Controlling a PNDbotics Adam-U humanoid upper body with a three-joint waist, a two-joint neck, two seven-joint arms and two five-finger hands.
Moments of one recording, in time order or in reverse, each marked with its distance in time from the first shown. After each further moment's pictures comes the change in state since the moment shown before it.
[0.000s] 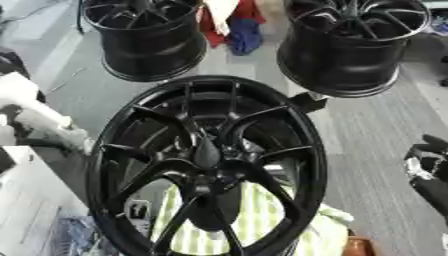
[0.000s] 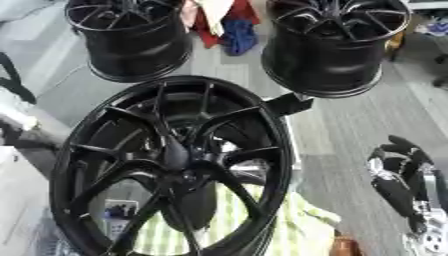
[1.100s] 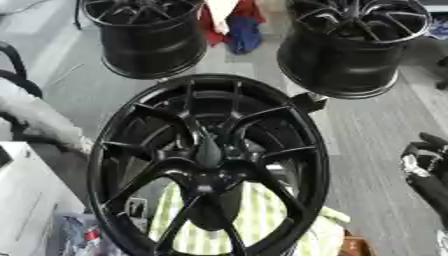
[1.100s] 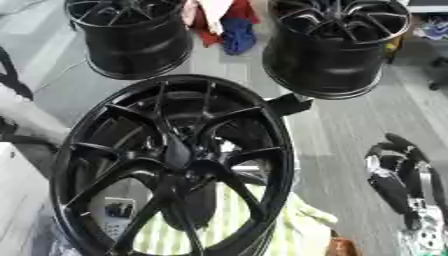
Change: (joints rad) left arm 0.099 -0.293 0.074 -0.063 -0.024 0.101 0.560; right arm 0.000 0.013 -0.006 0.000 0.000 0.001 -0.004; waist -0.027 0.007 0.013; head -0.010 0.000
